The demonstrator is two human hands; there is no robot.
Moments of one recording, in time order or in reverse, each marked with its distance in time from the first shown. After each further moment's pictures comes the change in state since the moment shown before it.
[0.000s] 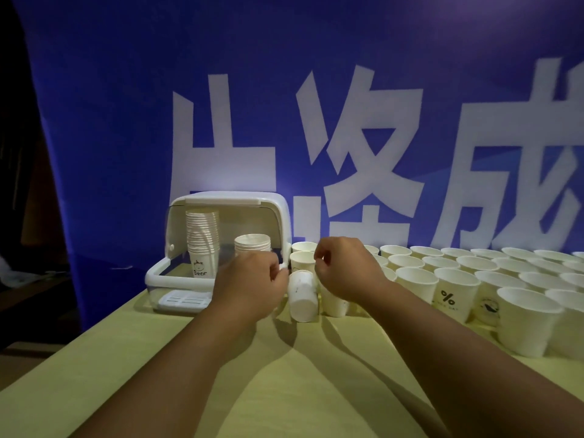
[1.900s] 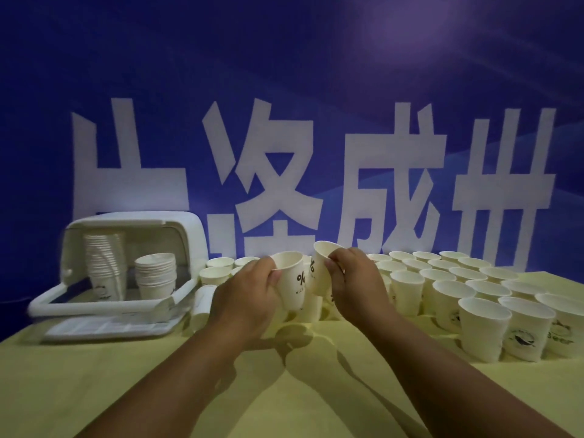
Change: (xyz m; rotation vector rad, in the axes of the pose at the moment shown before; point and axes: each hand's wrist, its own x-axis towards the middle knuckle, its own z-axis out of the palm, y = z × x) left_hand -0.027 0.150 0.051 -0.218 0.050 0.199; right_hand -0.088 0.123 -0.118 0.038 0.345 0.132
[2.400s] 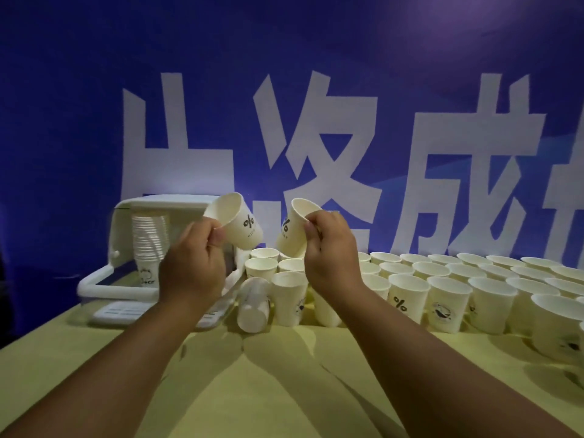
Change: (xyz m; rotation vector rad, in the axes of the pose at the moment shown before) left_hand 0.030 -0.140 -0.056 0.012 0.447 -0.072; right_hand 0.040 -0.096 0.109 0.313 0.042 -0.120
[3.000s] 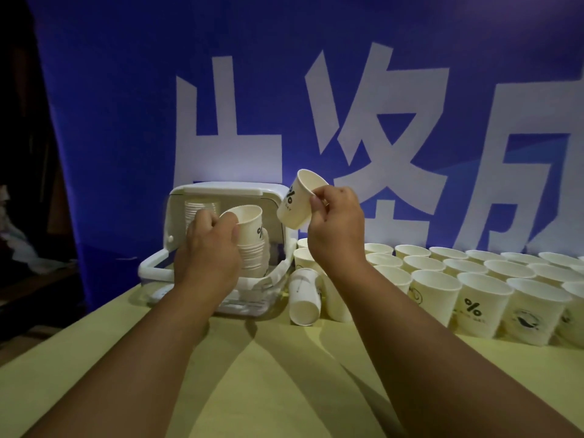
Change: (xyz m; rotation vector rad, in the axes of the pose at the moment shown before) left_hand 0.013 -0.042 -0.031 0.441 -0.215 -0.182; right_hand 0.019 -0.046 0.070 0.158 0.026 0.068
